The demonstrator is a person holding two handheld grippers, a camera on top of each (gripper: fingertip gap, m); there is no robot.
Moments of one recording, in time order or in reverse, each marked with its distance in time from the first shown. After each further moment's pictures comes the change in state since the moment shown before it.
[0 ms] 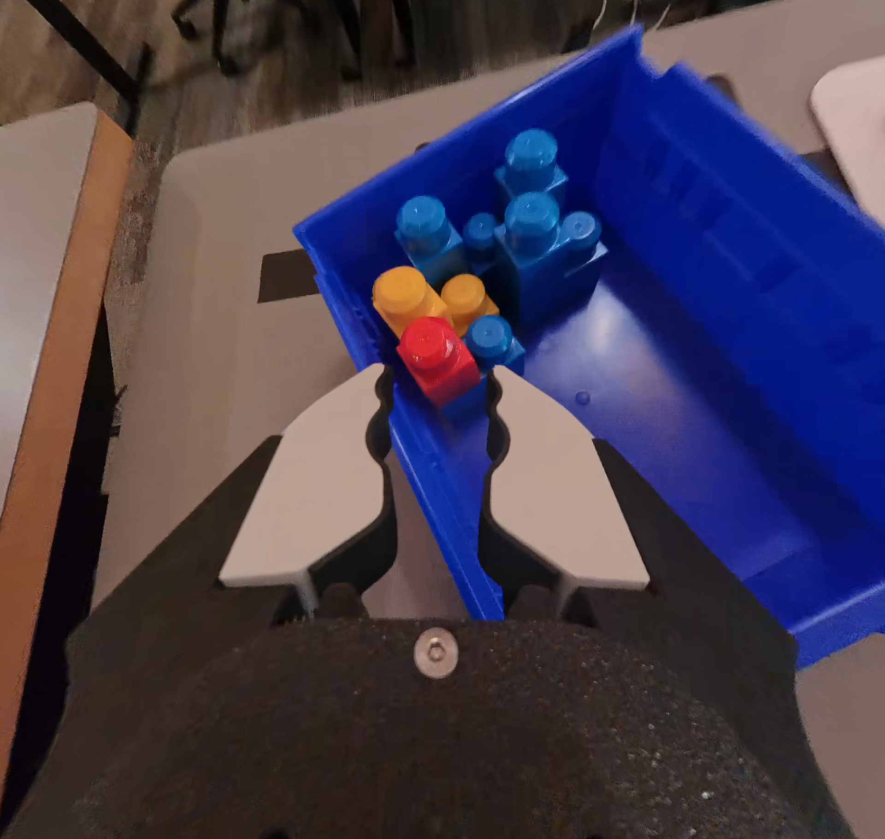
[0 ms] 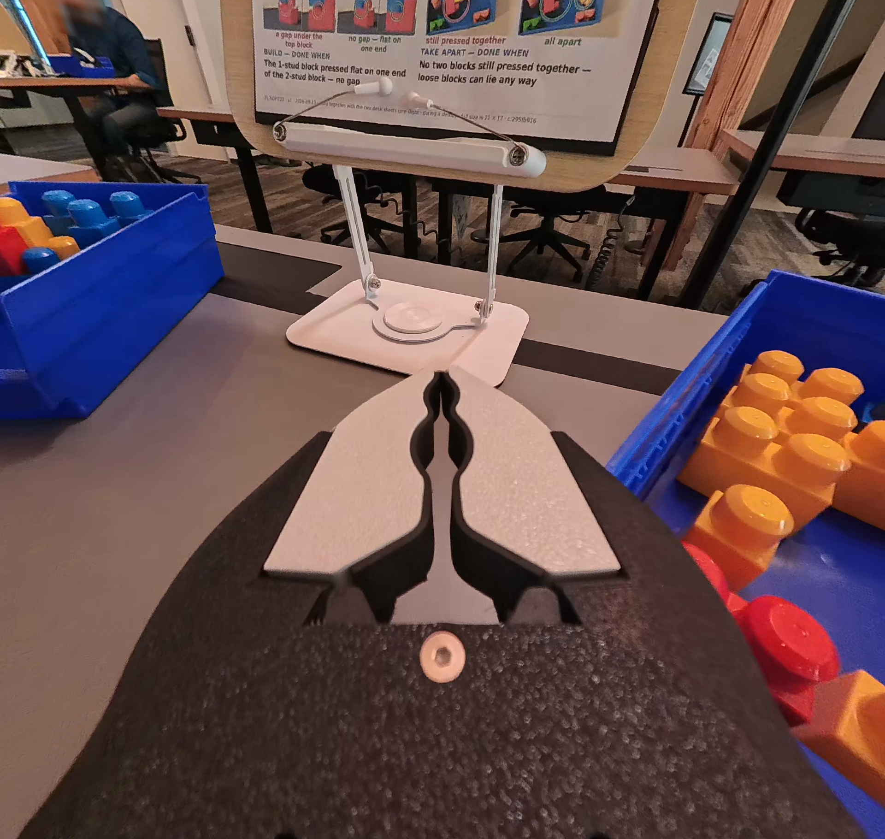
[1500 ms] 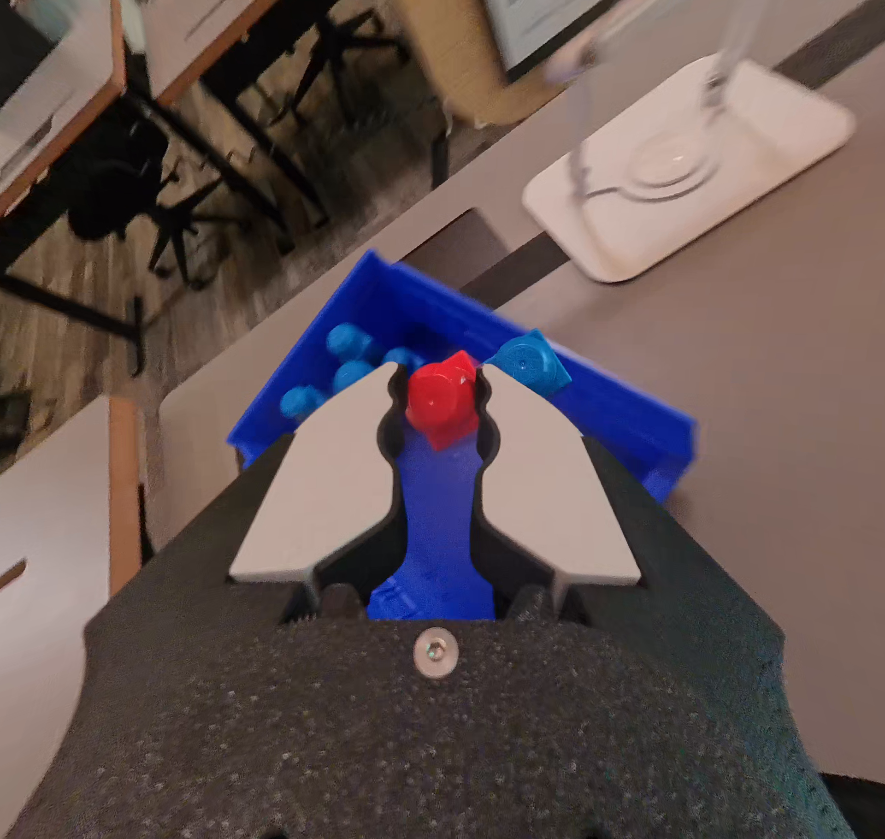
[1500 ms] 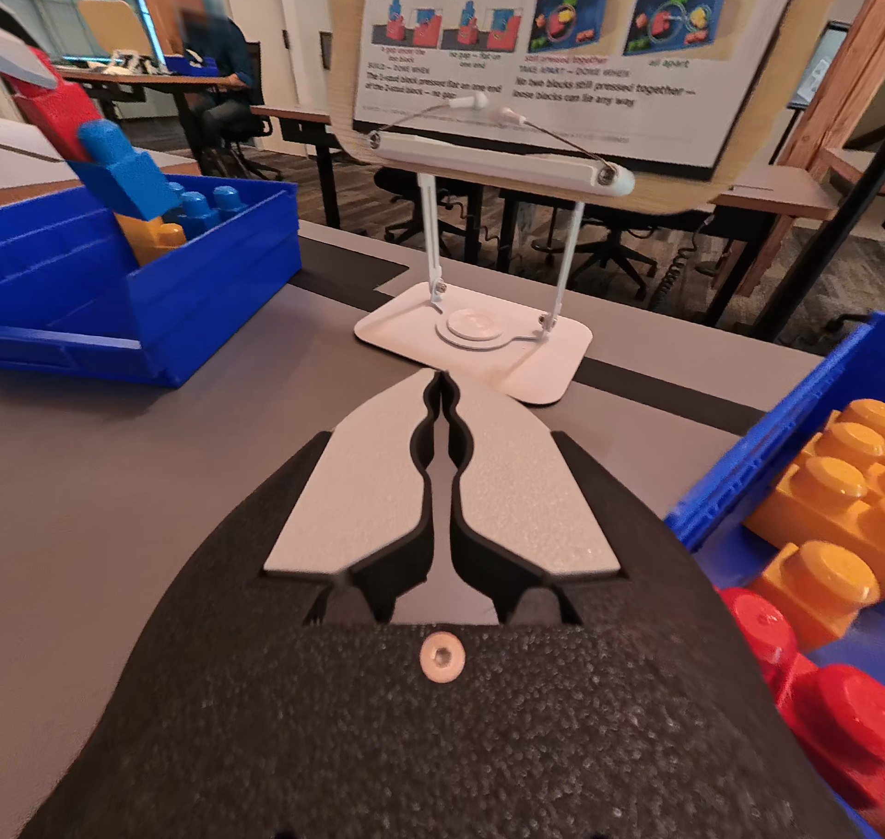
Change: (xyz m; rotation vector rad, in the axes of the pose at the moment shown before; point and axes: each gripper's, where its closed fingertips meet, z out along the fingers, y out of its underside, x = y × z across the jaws) left arm 0.122 -0.072 -0.081 0.183 0.159 0.396; right arm -0.034 -0.007 -0.007 0.011 -0.157 -0.041
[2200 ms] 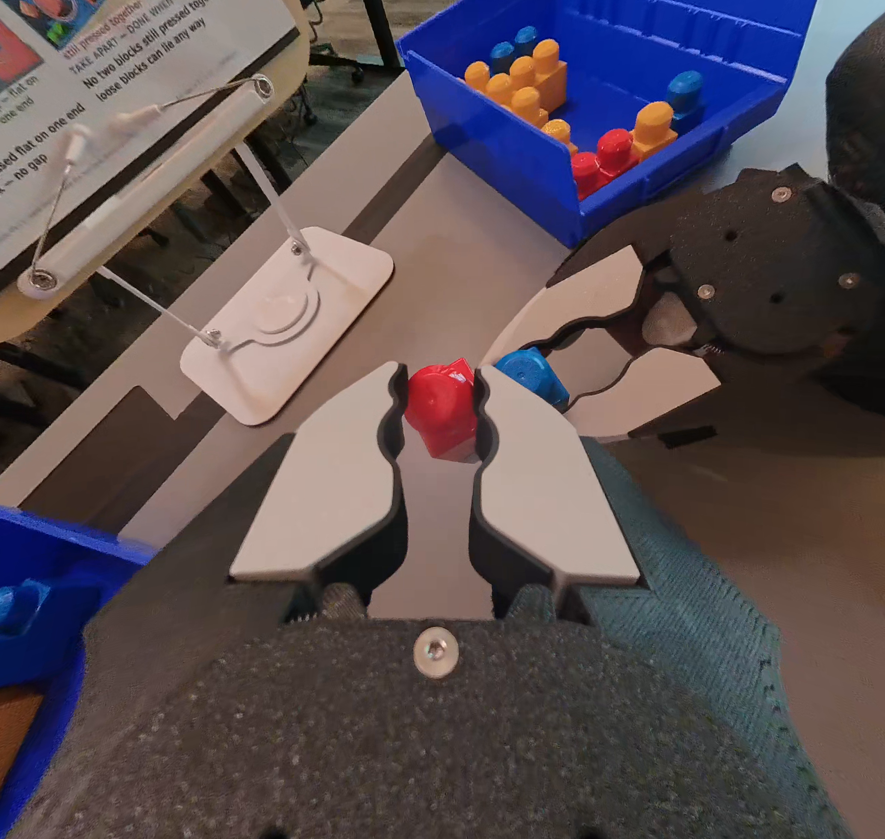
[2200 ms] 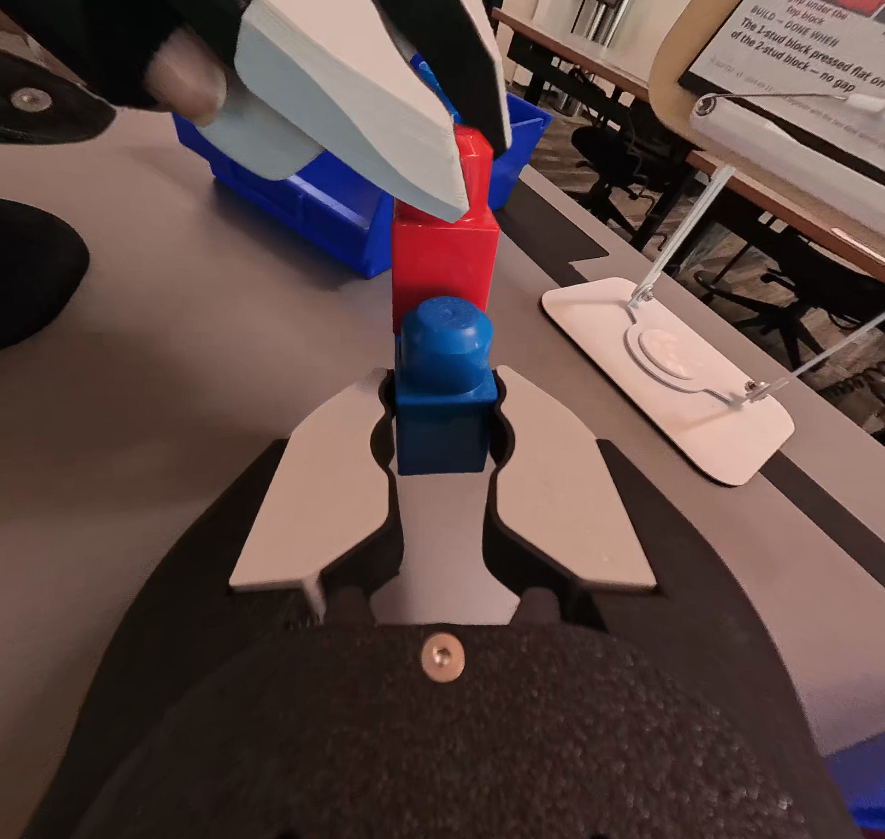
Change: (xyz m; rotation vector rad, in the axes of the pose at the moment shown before) left arm 0.248 -0.040 -0.026 0.271 0.451 0.137; right arm -0.108 0.034 -0.003 -0.104 -0.403 -0.314
